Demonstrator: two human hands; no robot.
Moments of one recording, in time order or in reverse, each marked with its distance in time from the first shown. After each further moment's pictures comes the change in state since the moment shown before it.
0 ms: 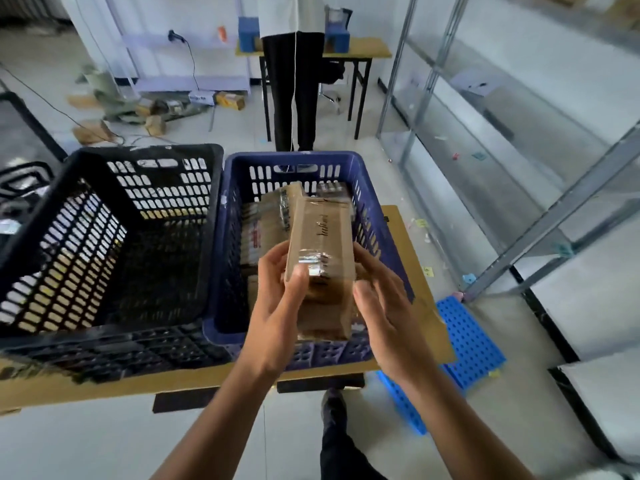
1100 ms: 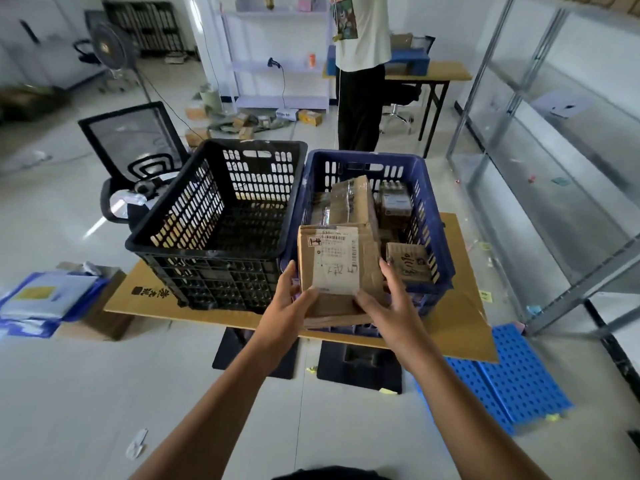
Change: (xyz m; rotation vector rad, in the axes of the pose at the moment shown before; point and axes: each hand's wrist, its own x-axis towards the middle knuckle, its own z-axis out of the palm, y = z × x) left_hand -0.119 -0.010 -0.057 0.092 0.148 -0.325; right_hand -0.075 0.004 0.033 0.220 -0.264 0.230
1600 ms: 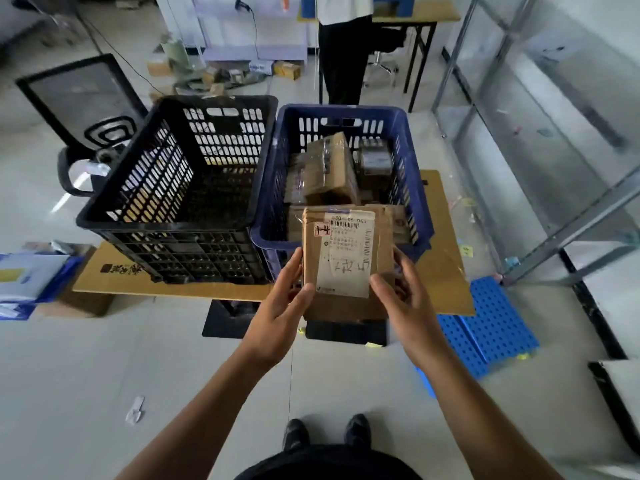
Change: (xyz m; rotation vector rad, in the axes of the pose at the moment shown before) left_hand -0.022 -0.029 0.028 0.105 -0.160 0.091; right_hand -0.028 0.039 -0.036 0.112 0.114 -0.004
